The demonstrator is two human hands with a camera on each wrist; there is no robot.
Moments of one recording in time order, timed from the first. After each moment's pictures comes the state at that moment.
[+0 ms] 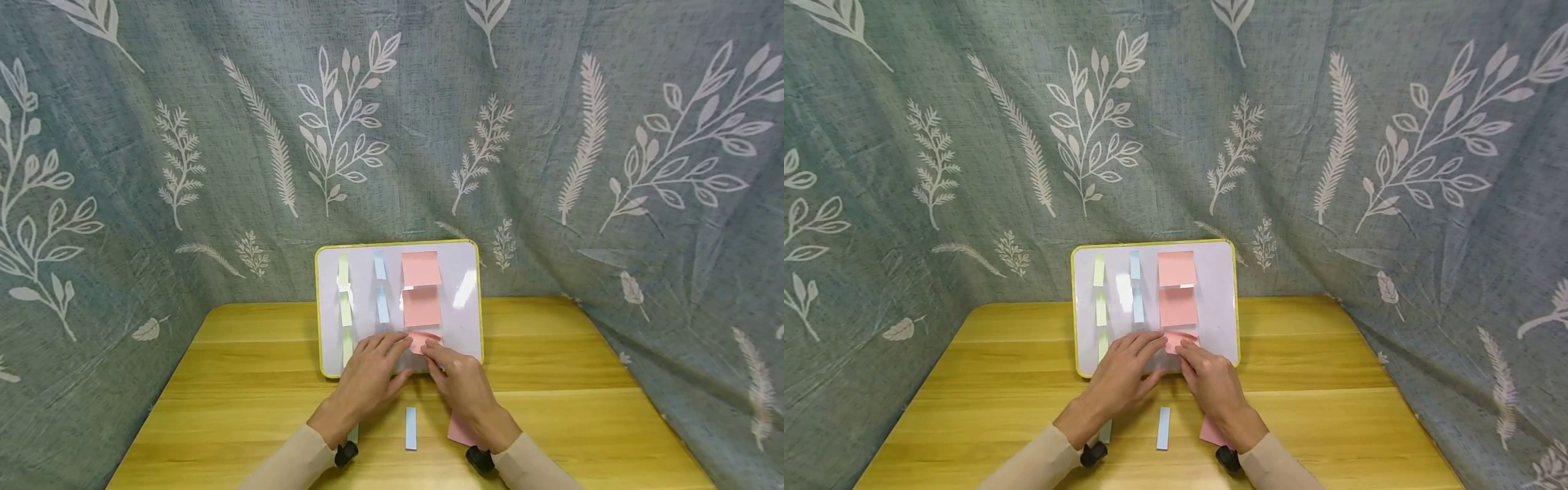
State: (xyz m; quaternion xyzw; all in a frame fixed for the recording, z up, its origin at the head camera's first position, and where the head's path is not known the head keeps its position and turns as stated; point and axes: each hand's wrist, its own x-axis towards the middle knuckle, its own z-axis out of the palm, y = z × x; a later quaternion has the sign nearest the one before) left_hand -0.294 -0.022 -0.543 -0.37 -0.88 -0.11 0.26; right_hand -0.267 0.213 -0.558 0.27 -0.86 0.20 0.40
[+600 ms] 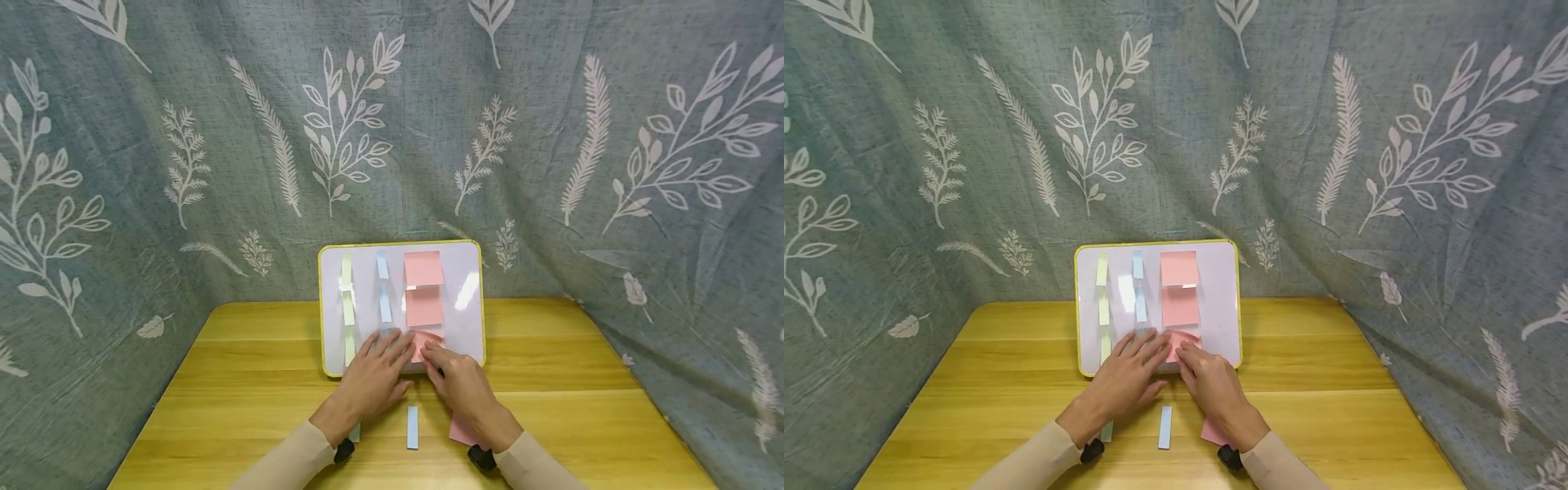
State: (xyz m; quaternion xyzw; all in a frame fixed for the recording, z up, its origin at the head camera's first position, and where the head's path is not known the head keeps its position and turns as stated) left_hand -0.291 -0.026 -0.547 -0.38 -0.90 0.09 0.21; right_hand -0.265 0.212 -0.557 0.26 -0.89 0.19 0.33
